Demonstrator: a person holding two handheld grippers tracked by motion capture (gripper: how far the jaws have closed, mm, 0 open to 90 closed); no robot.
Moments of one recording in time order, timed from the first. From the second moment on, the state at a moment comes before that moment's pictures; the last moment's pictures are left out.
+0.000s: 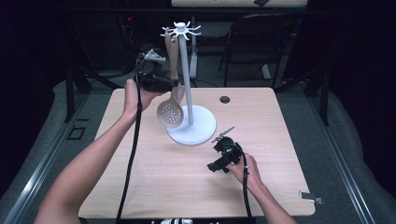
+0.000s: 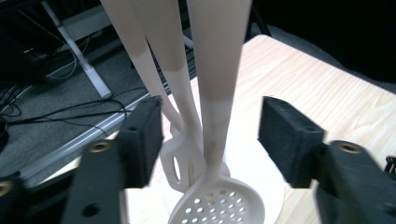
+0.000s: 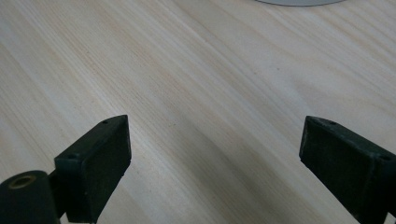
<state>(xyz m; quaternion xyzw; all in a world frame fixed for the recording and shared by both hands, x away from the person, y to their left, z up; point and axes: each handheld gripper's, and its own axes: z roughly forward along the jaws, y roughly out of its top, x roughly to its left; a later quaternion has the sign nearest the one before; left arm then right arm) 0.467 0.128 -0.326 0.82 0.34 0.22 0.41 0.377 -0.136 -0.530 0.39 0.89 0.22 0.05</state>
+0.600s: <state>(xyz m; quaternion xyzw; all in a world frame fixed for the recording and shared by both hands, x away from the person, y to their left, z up) 0.421 0.157 -0.335 0.82 0.34 0.24 0.39 0.376 -0.135 -0.529 0.39 0.89 0.23 0.05</state>
